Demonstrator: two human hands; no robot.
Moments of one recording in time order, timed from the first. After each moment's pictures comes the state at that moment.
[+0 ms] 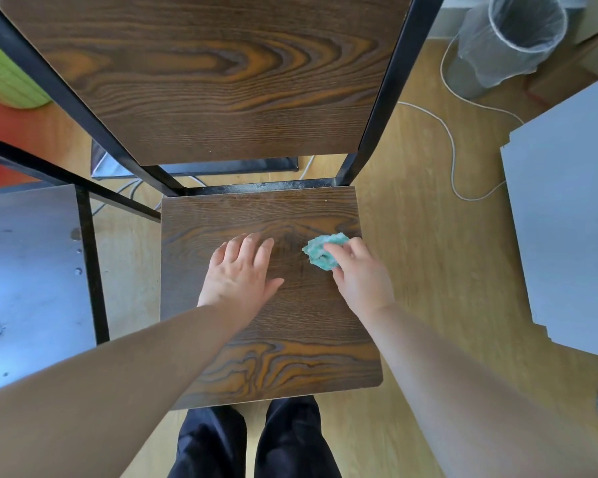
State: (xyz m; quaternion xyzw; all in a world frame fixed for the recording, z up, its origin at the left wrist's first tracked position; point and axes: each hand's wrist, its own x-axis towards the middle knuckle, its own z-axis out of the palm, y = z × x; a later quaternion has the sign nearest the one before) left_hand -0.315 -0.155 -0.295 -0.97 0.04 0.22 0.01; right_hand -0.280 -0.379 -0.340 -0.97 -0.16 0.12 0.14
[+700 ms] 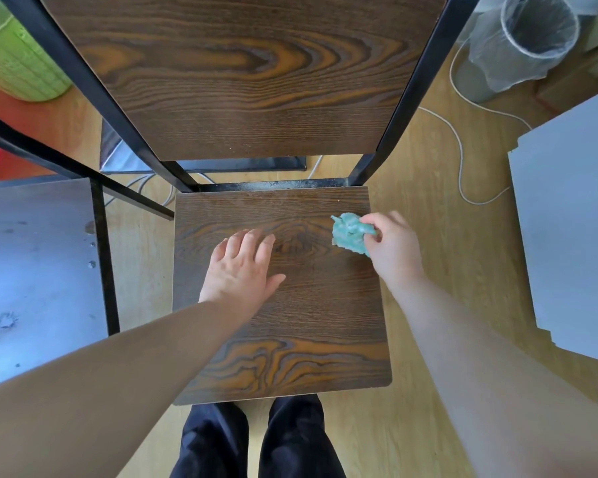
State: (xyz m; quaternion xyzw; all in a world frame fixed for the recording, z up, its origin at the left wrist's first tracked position) left_hand -0.319 -0.136 -0.291 -0.97 0.03 0.22 0.01; right_hand -0.231 -0.384 -0.319 -0.95 0.01 0.15 0.27
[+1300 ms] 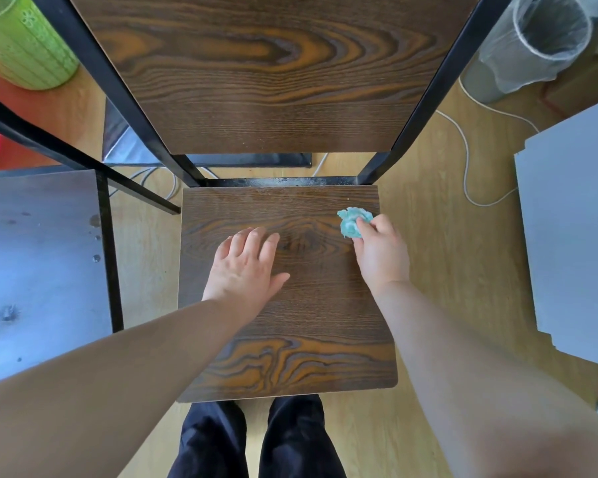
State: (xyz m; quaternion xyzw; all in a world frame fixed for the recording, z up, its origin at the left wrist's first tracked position) left_hand -0.321 -0.127 -0.297 -0.98 0.03 0.22 0.00; right_hand -0.244 -0.357 -0.343 -0.99 -0.07 0.11 0.09
